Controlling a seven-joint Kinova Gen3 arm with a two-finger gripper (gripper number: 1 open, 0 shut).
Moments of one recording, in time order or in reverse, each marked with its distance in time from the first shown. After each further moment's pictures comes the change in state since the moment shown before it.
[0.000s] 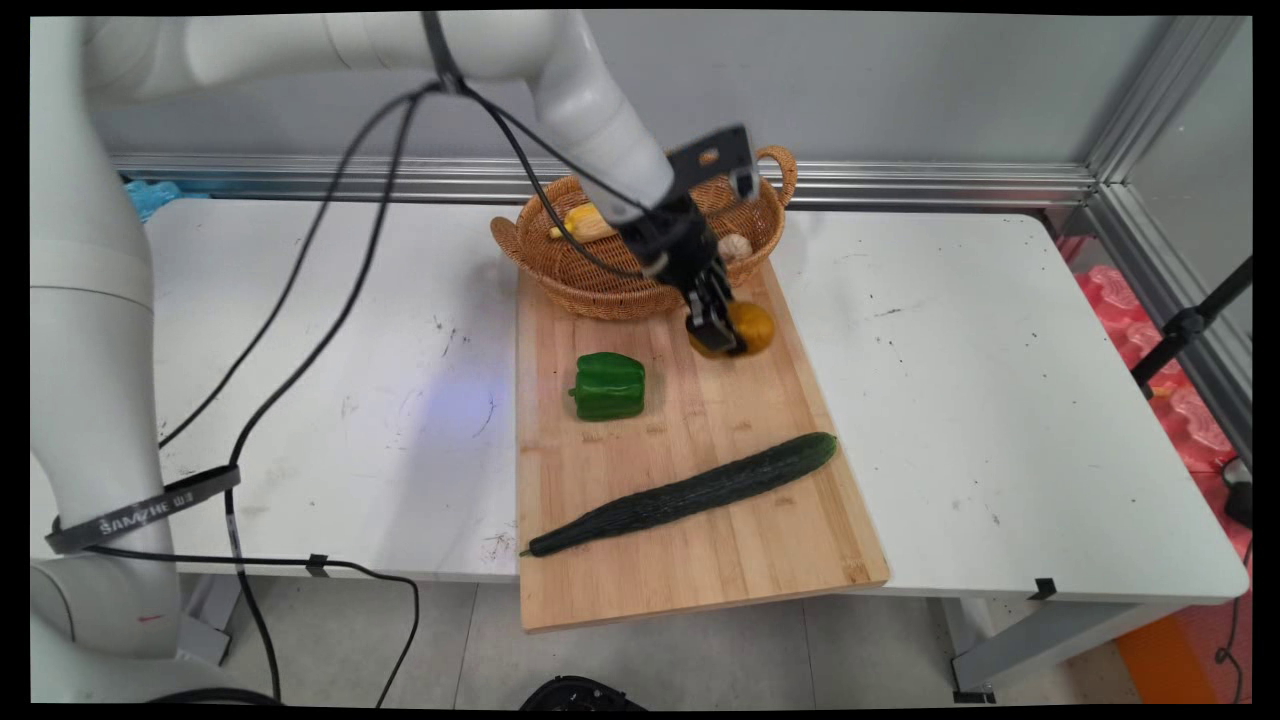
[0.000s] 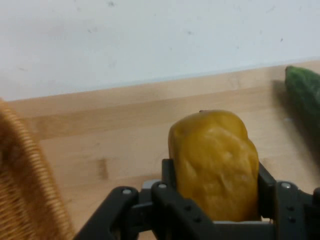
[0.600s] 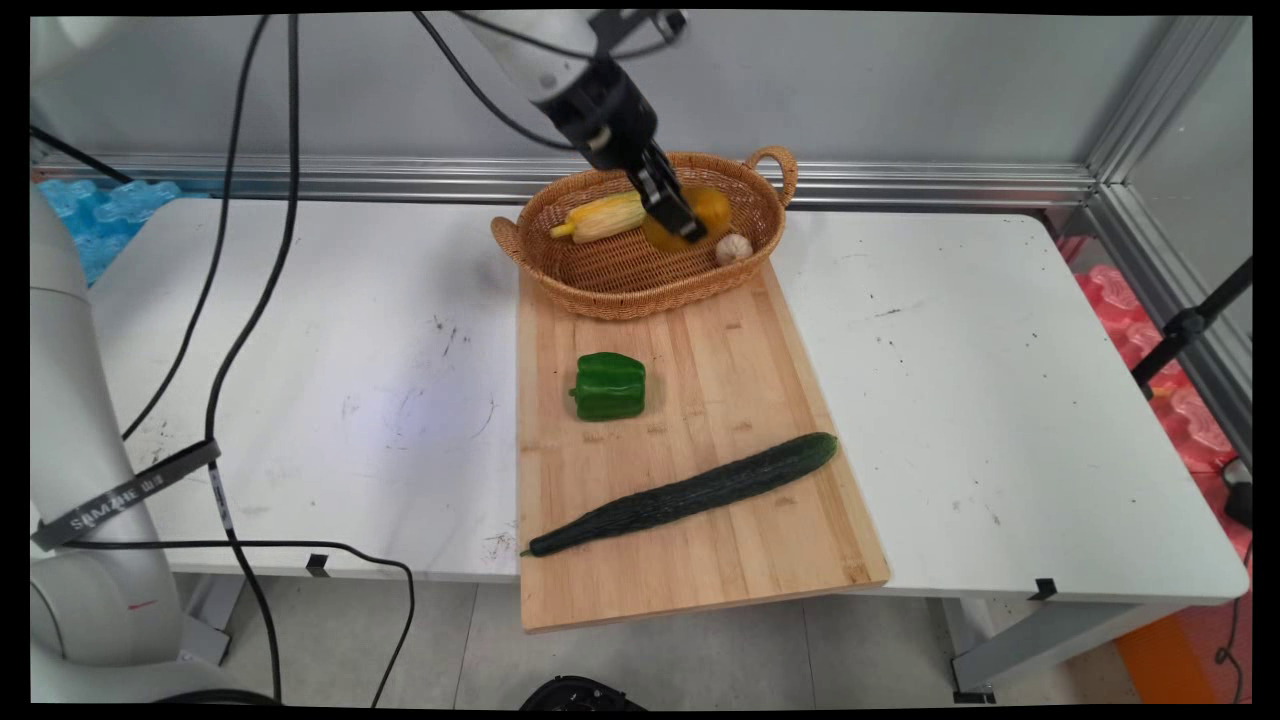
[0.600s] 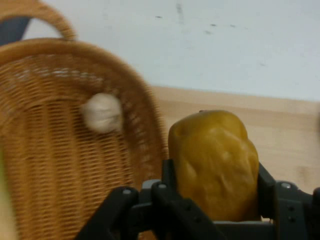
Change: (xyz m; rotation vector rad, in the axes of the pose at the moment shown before) arm -0.015 -0.034 -0.108 0.134 0.070 -0.219
